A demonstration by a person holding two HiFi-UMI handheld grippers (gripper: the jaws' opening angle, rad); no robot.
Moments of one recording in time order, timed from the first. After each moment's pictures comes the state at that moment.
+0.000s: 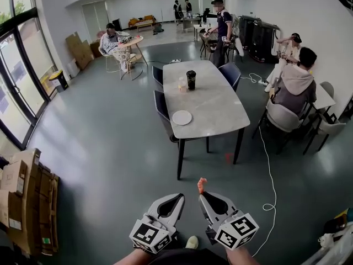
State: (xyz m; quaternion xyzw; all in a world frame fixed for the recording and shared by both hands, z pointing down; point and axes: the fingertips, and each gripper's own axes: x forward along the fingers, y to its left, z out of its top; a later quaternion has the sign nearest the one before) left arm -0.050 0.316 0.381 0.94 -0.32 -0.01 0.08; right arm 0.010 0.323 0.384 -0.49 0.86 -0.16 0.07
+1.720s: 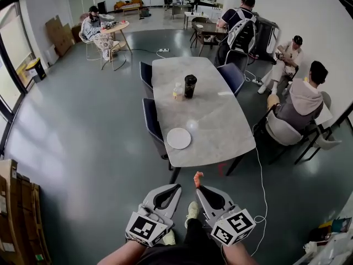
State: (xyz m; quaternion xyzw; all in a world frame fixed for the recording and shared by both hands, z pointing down) left arm -0.052 -0.006 0.394 0.95 -0.29 -0.02 0.07; right arm 0.005 0.011 0.399 -0.52 0.84 -0.16 0.00
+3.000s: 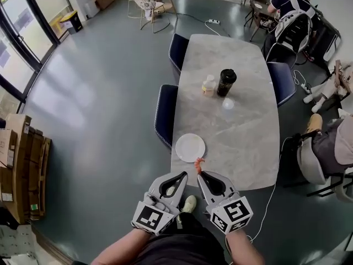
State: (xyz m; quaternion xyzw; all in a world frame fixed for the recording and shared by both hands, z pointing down) left arm 0.035 -0.226 0.464 0.89 -0.45 0.02 0.10; right arm 0.080 -0.232 0.488 -0.38 0.90 -0.18 -0.10
